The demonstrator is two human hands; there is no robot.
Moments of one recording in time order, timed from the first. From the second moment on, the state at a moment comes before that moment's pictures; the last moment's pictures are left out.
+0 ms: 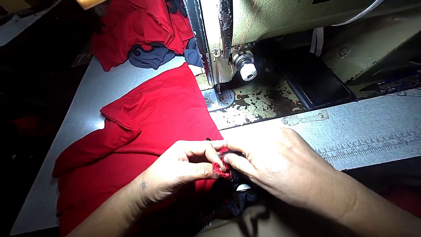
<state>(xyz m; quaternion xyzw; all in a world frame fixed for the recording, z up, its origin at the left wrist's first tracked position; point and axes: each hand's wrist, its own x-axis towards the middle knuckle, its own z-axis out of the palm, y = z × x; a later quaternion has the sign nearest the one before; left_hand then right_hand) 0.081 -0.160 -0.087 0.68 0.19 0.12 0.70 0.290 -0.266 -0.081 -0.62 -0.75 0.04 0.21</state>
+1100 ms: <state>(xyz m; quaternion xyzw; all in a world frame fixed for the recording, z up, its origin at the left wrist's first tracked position) 0.073 -0.159 -0.014 0.65 0.36 0.20 0.64 0.269 -0.263 -0.072 -0.45 -0.36 0.55 0.60</state>
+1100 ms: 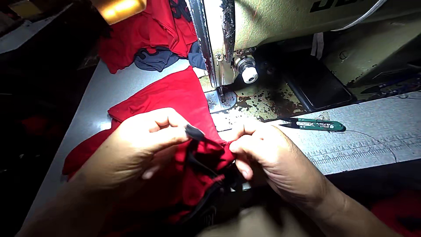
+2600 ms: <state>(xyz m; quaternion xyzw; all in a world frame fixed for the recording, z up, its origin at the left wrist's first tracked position) 0.083 -0.156 -0.045 0.91 0.15 0.21 0.31 0.272 -0.260 -0.092 -0.52 -0.51 0.44 0.53</state>
